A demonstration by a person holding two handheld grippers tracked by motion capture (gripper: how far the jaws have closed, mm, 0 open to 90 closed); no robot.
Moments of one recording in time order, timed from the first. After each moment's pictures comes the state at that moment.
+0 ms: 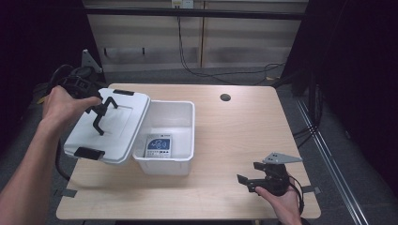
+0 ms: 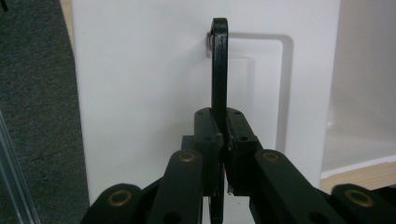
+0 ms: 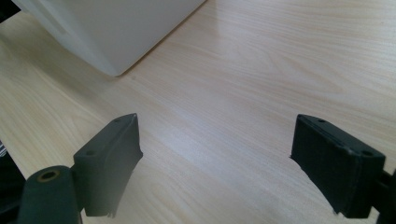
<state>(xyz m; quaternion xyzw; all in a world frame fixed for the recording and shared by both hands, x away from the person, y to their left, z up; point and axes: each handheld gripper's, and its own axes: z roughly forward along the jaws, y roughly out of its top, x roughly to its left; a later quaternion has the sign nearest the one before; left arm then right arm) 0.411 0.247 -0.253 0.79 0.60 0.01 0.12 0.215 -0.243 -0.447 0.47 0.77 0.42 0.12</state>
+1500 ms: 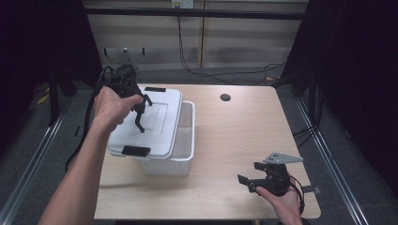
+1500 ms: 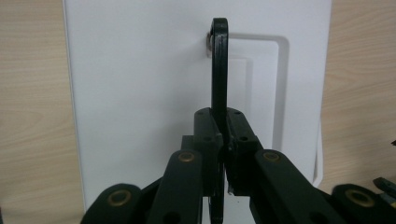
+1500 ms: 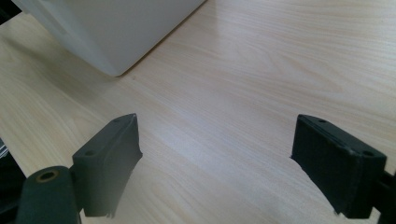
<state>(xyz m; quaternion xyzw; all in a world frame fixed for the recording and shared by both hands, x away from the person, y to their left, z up) 0.410 0.156 -0.256 0.75 0.64 -0.02 0.16 0.214 -0.244 -0.447 0.47 0.77 0.42 0.12</state>
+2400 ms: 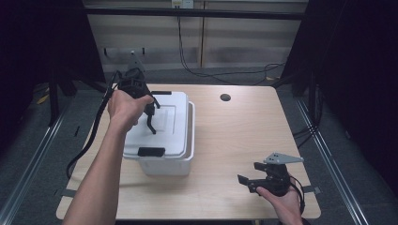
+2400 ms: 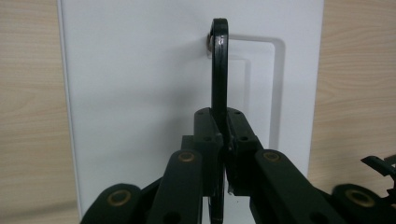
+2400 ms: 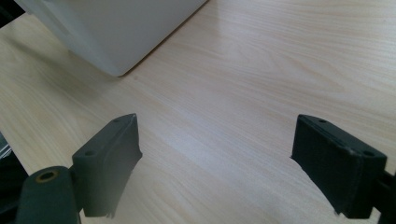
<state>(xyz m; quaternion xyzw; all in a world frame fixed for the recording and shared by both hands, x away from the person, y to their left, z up) 0.413 0.136 -0.268 0.72 0.67 -0.04 0.16 0.214 -0.245 -0.447 0.47 0.77 0.42 0.12</state>
